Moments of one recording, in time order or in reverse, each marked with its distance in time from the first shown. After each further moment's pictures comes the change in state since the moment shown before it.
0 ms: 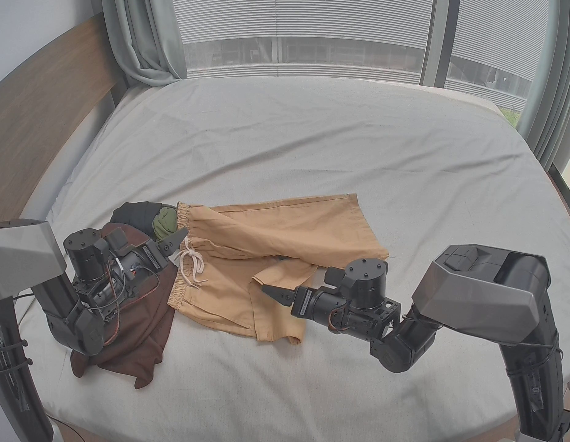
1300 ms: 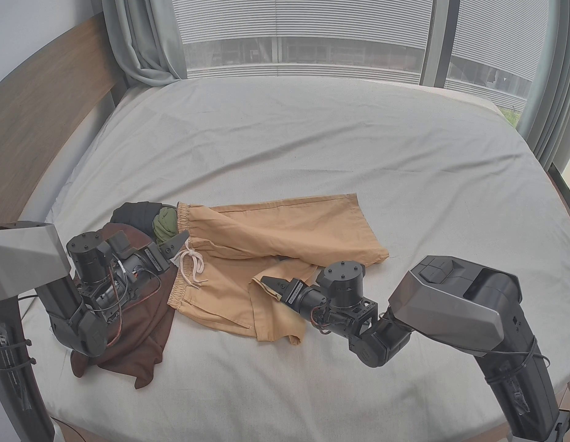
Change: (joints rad) left arm 0.000 0.029 -0.004 -0.019 0.002 0.000; right arm 0.002 0.145 -0.229 0.099 -0.083 0.282
